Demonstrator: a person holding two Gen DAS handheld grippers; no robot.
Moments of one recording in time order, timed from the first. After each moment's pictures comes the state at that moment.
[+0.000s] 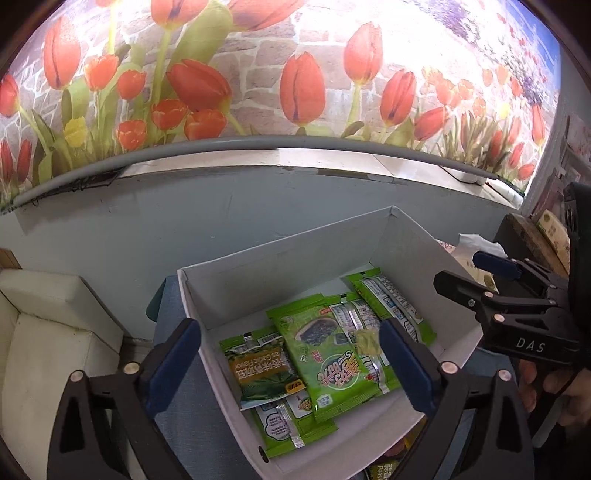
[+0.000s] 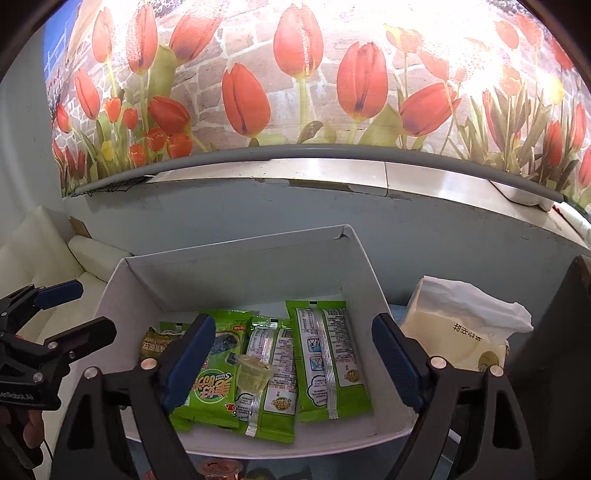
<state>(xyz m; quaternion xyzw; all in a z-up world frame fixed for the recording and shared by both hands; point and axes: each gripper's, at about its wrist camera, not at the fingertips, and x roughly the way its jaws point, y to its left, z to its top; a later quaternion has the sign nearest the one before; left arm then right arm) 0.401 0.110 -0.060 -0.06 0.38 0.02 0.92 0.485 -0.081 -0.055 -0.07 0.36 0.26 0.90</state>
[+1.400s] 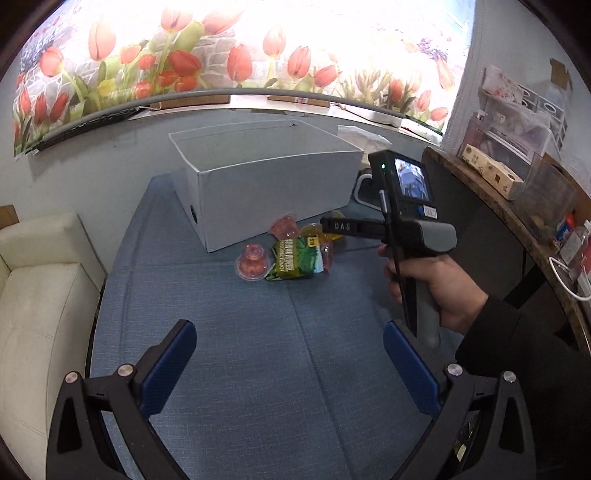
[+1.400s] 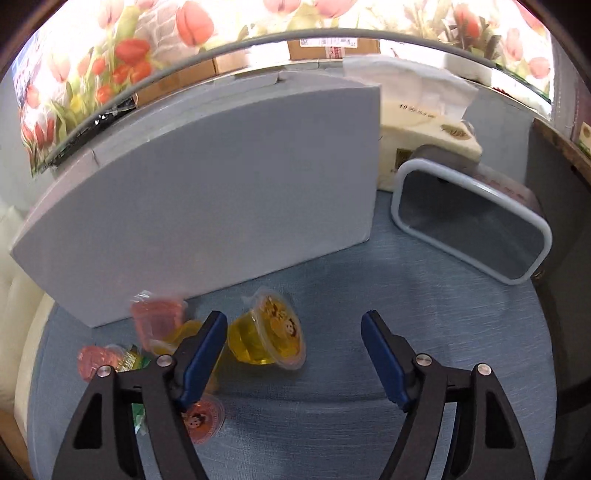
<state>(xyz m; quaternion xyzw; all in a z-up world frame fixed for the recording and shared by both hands) 0.130 0.015 -0.103 -0.07 0.38 -0.04 0.92 0.397 -0.136 -0.179 -0.03 0.42 0.18 0.89</state>
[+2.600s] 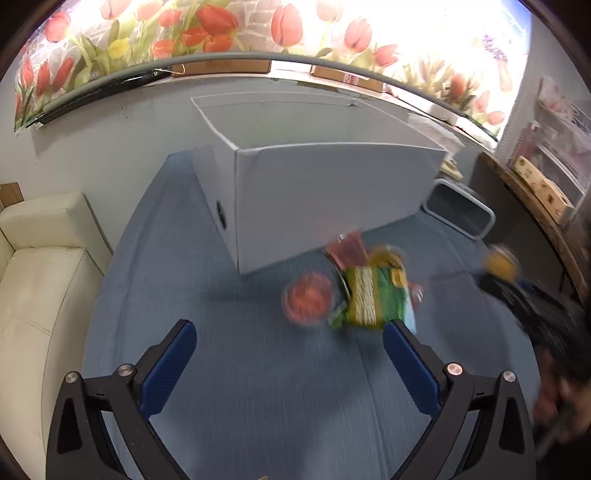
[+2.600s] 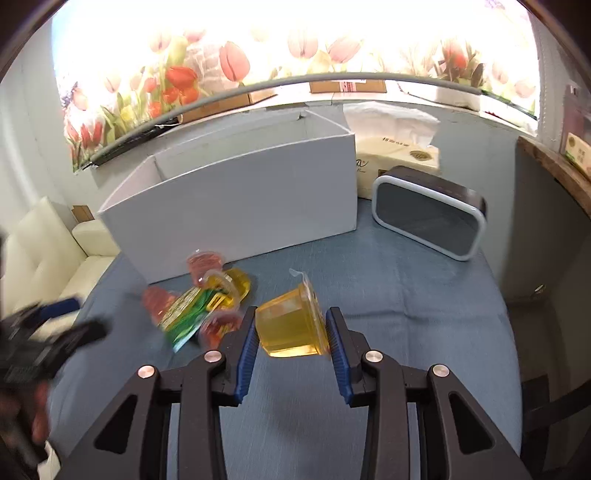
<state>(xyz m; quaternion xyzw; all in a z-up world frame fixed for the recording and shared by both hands) 0.238 0.064 -0.153 -0.10 0.41 0.02 0.91 0.294 -0.190 -0.136 -0.03 0.37 0.23 0.90</state>
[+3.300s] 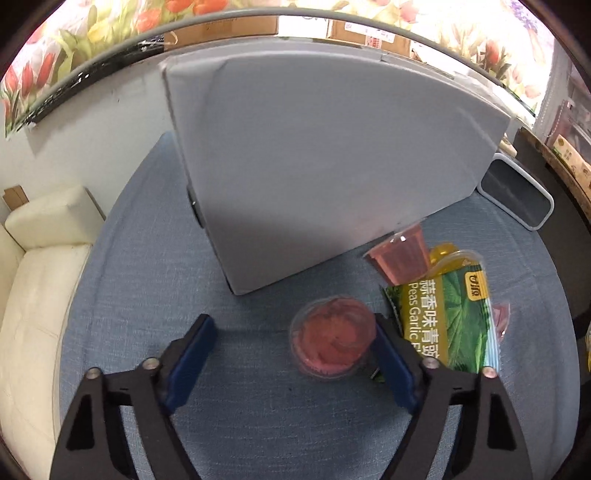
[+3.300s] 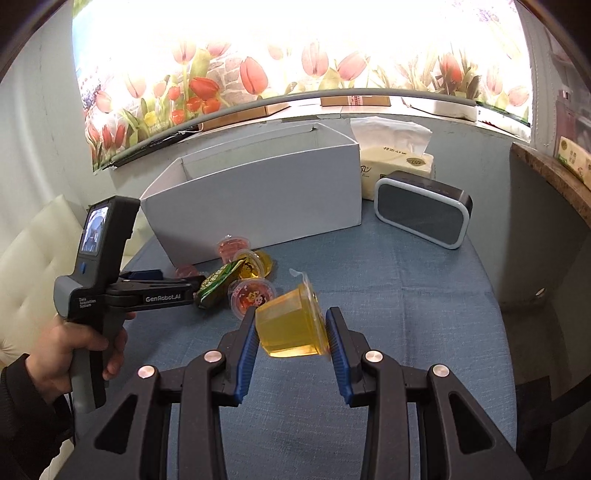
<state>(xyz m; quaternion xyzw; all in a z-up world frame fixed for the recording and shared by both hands) 0.304 0.057 -0.203 -0.06 0.46 0.06 0.89 0.258 -0.202 -0.125 -0.02 0.35 0.25 0.90</state>
